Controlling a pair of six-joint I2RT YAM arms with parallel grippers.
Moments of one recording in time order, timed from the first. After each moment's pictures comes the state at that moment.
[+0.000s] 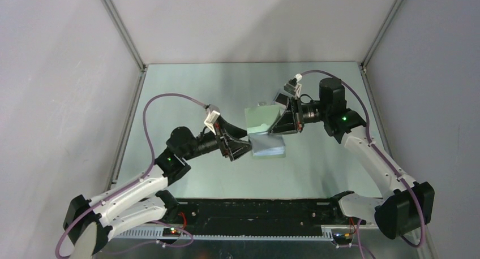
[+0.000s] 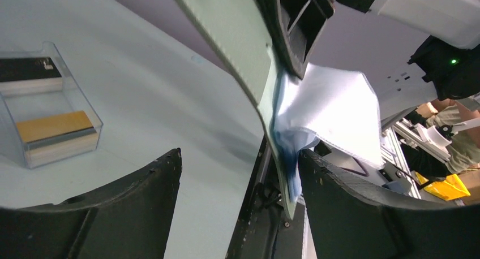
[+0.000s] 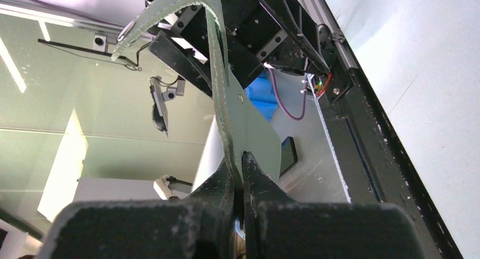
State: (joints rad) left arm -0.77 0.89 0.55 0.43 0.46 -0.55; right arm 0.37 1.19 1.06 -0.24 -1.27 0.84
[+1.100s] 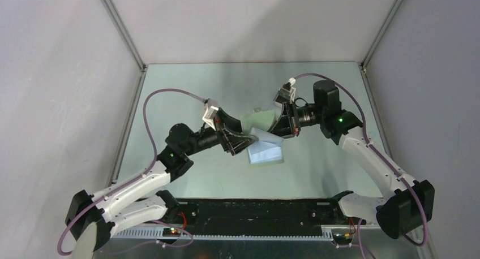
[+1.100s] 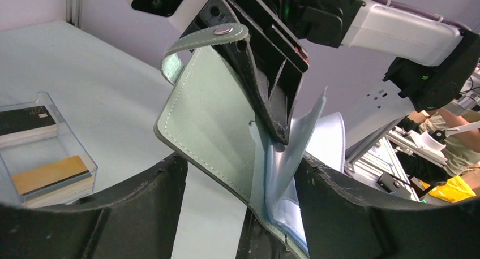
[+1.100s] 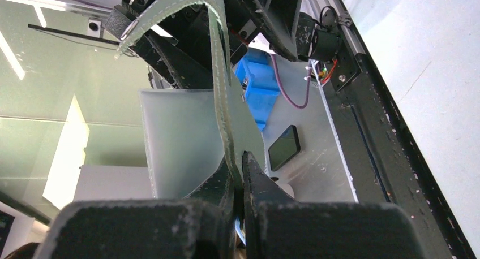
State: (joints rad) left arm -0.77 0.93 0.61 0.57 0.48 -0.55; right arm 0.43 1.19 1.06 -0.28 -1.26 0.81
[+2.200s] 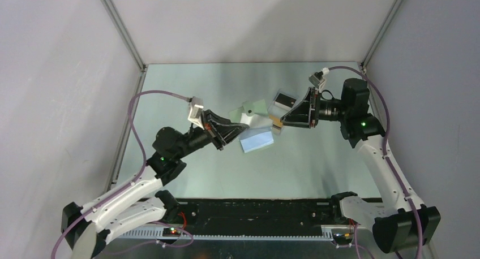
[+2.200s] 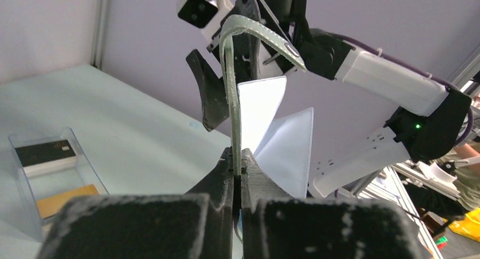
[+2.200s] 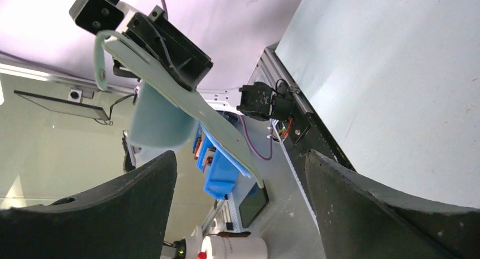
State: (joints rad) left arm -0.77 0.85 0.64 0.53 0.40 -0.56; right arm 0.20 1.07 1.06 -0.29 -1.16 0.80
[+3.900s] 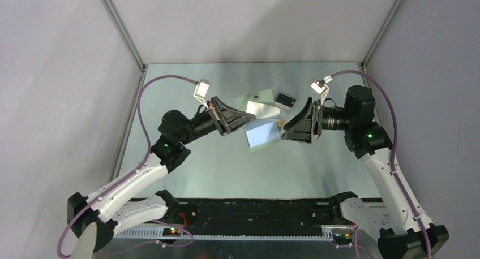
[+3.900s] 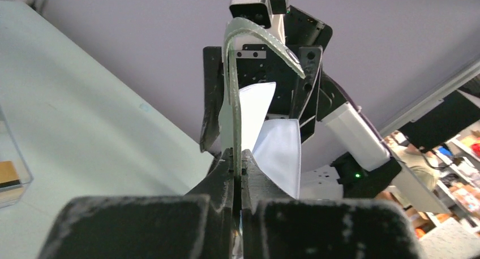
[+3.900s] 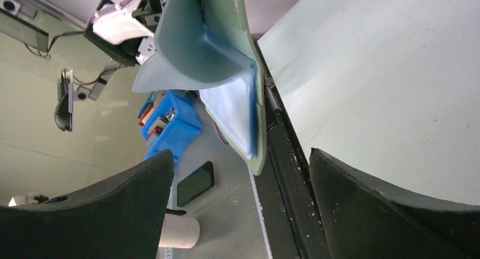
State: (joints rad) left arm -0.72 0.96 0.79 0.44 0.44 -0.86; right arm 0.24 0.94 1.06 -0.37 -1.18 0.49
